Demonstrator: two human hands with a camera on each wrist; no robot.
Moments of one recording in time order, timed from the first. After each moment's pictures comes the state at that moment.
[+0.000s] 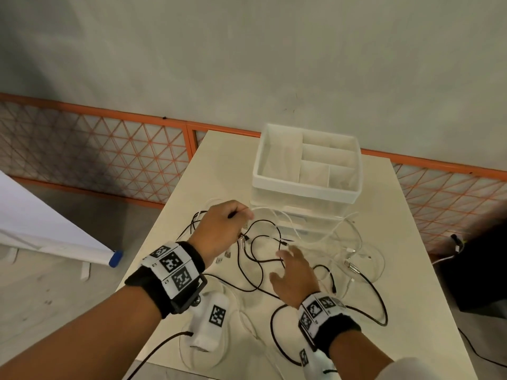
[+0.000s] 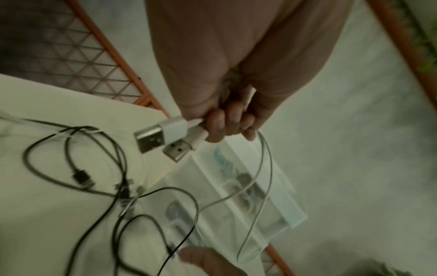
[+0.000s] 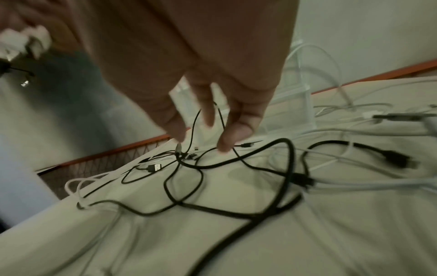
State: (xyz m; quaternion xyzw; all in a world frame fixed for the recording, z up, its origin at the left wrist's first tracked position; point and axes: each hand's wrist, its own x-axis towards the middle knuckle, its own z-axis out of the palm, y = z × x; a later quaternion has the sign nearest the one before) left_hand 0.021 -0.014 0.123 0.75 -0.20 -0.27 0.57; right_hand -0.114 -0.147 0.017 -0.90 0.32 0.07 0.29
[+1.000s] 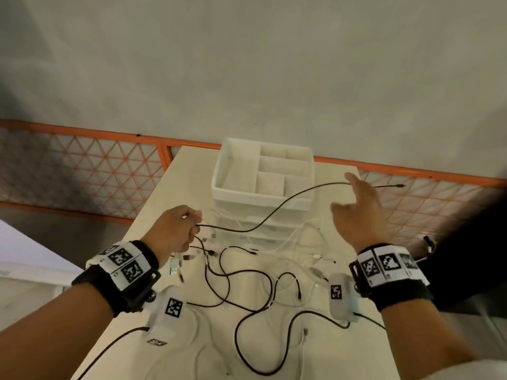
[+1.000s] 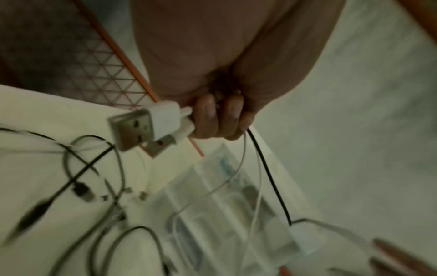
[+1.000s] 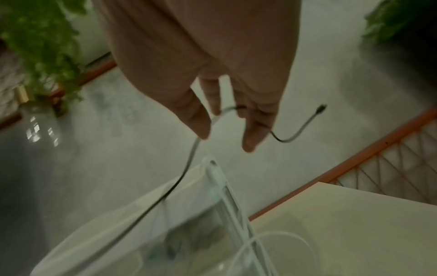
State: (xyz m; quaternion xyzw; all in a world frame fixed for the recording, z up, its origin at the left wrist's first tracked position) left_hand 0.023 -0.030 0.144 0.78 -0.10 -0.30 0.54; right_hand -0.168 -0.289 0.168 -0.81 0.41 -0.26 0.33
